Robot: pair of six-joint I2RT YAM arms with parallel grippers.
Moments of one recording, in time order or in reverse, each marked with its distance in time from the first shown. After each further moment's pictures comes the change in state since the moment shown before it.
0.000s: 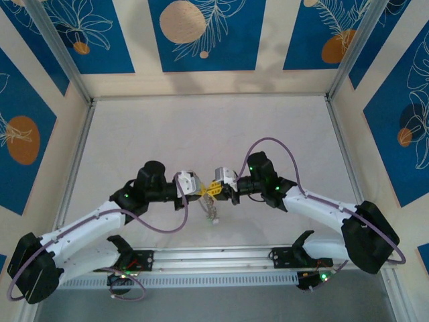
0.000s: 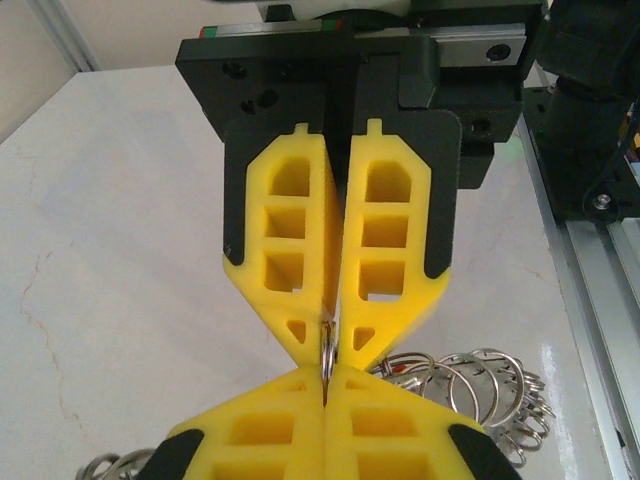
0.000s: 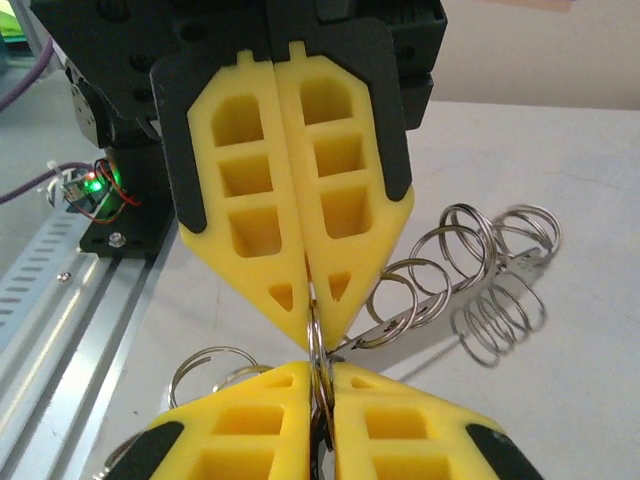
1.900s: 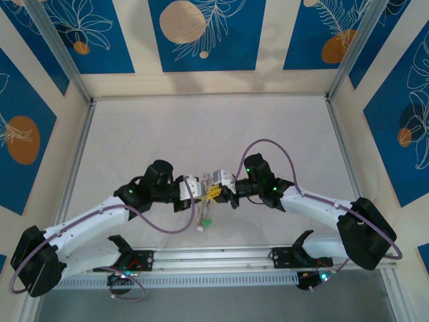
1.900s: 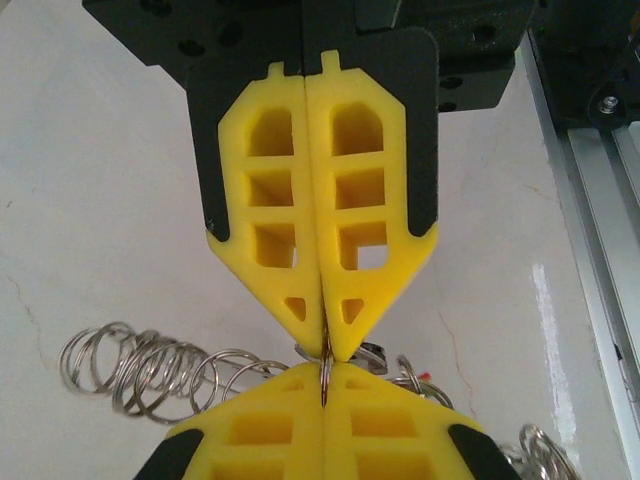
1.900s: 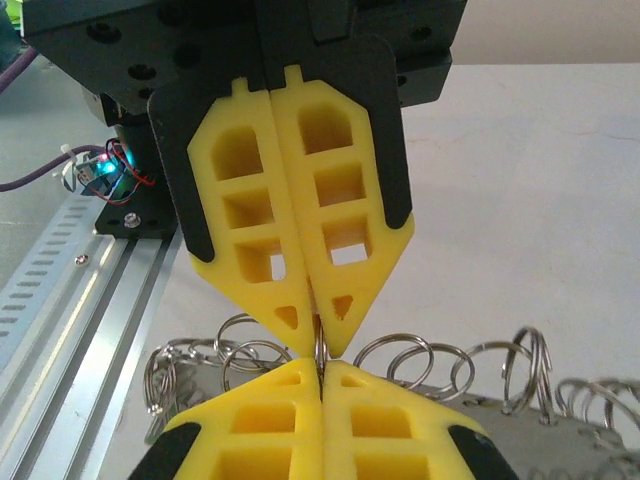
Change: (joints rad) left arm -0.029 0.063 0.068 -0.194 -0.068 0.133; right arm 0.006 0.032 -0.006 -0.032 0.004 -0.002
